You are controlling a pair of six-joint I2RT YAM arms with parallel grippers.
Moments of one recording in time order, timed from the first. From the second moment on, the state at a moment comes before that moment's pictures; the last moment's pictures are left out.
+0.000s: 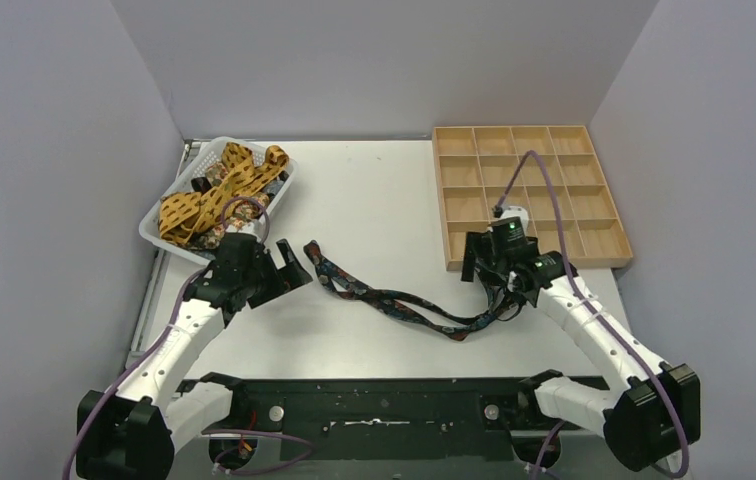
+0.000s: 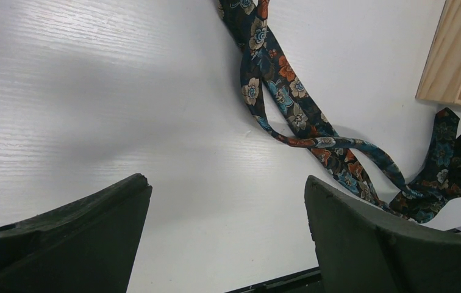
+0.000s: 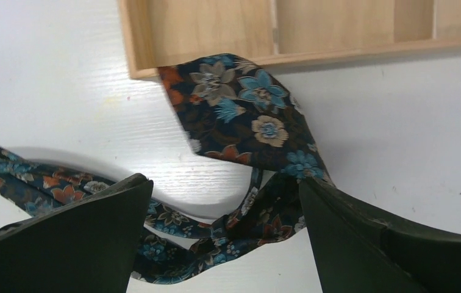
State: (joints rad) left arm -0.25 1.01 0.64 -0.45 0.14 -0.67; right arm 0.31 1.08 0.81 -0.65 0.18 0.39
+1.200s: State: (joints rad) left arm -0.21 0.95 0.64 -0.51 0.17 -0.62; right arm 0.11 1.12 0.78 -0.59 0.45 0.46
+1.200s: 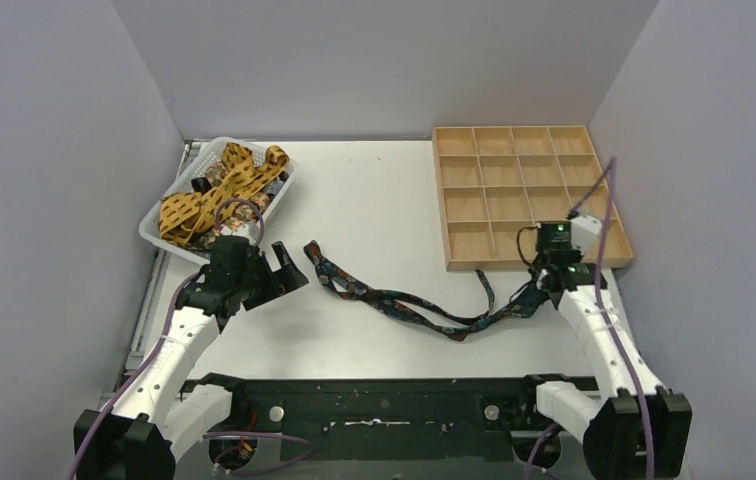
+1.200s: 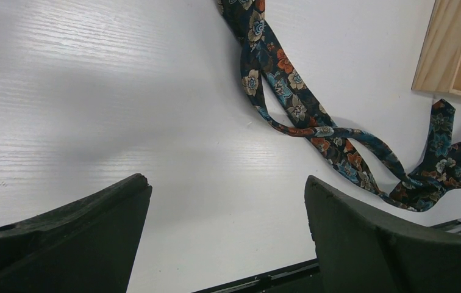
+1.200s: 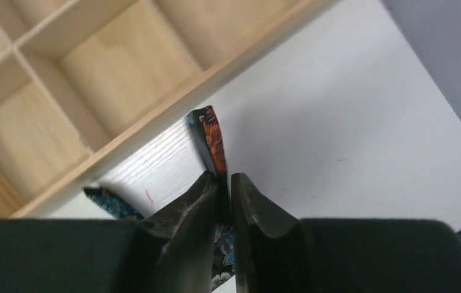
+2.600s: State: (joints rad) left arm -0.07 0.97 0.63 -0.54 0.21 -0.64; right arm 0.83 1.79 1.01 -0.08 -0.13 -0.18
